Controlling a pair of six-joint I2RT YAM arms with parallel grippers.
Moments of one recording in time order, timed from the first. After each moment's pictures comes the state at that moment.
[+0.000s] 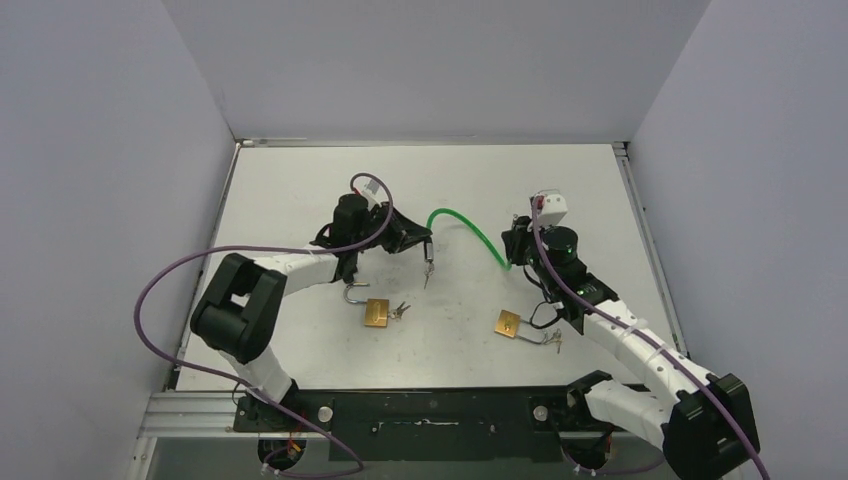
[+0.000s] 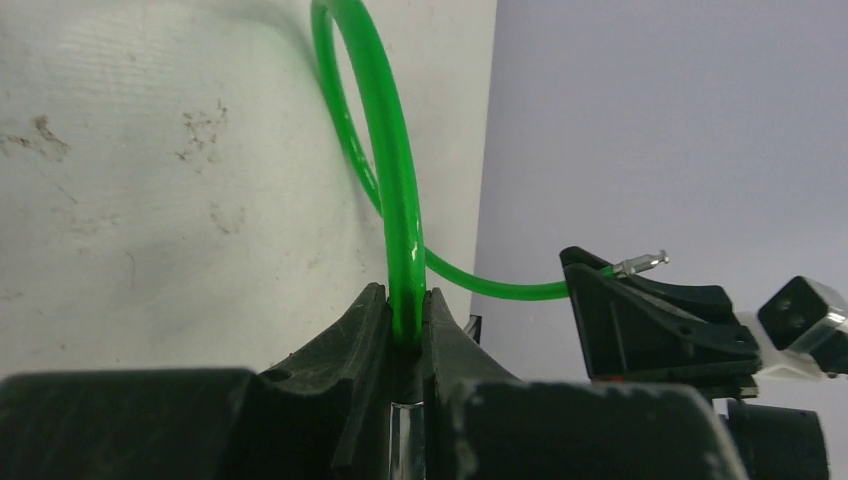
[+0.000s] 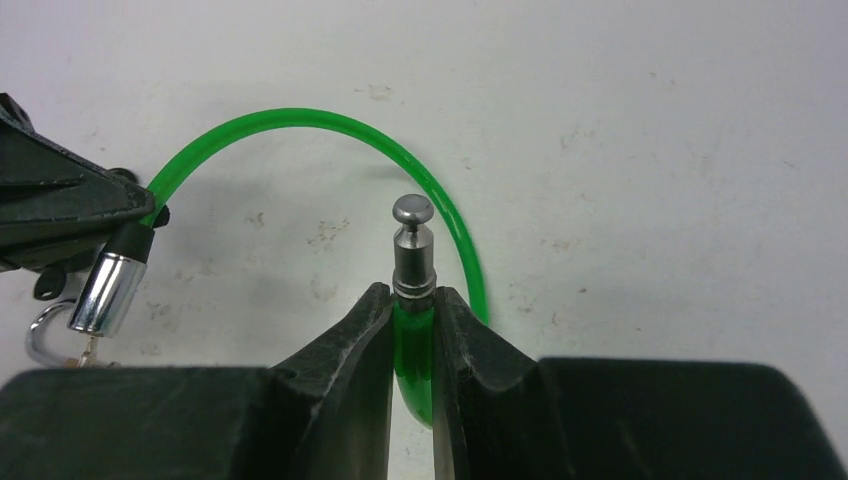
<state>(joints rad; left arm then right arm) -0.47 1.66 0.86 0.43 0.45 -1.24 0.44 1.00 0.59 0.10 0.08 0.24</state>
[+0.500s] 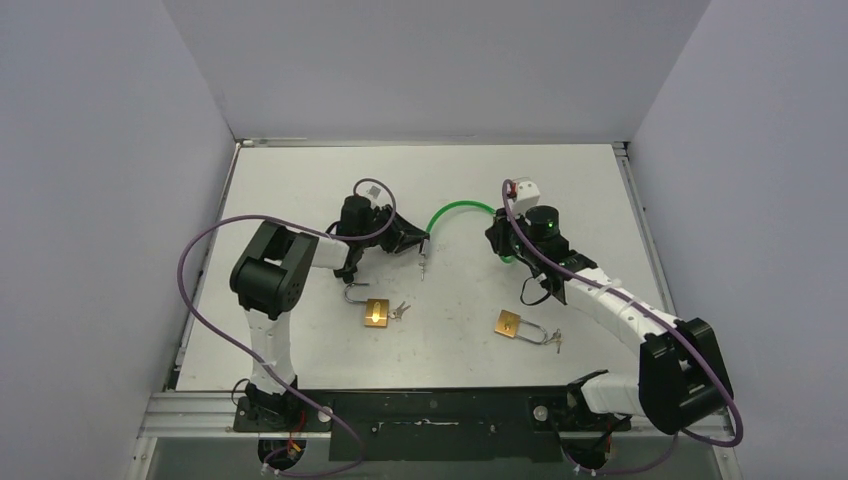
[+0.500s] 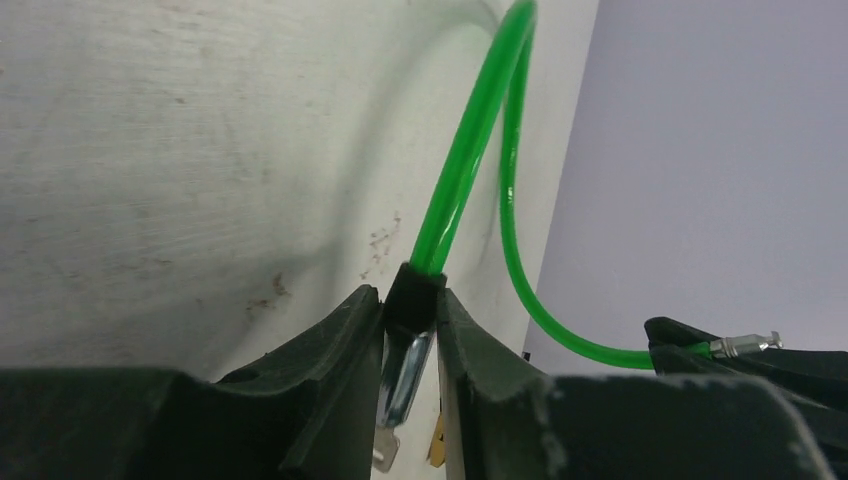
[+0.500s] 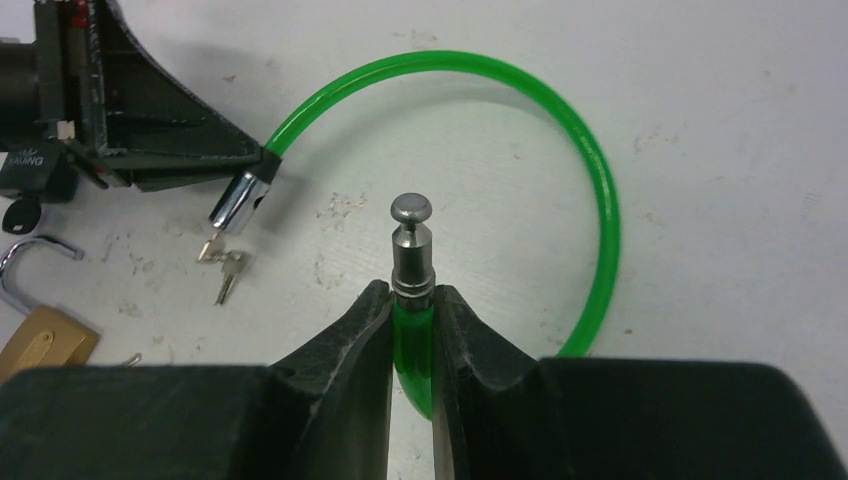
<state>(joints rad) -0.39 2.01 0.99 0.55 0.50 -1.16 0.40 1.26 0.72 0.12 -0.03 0.15</state>
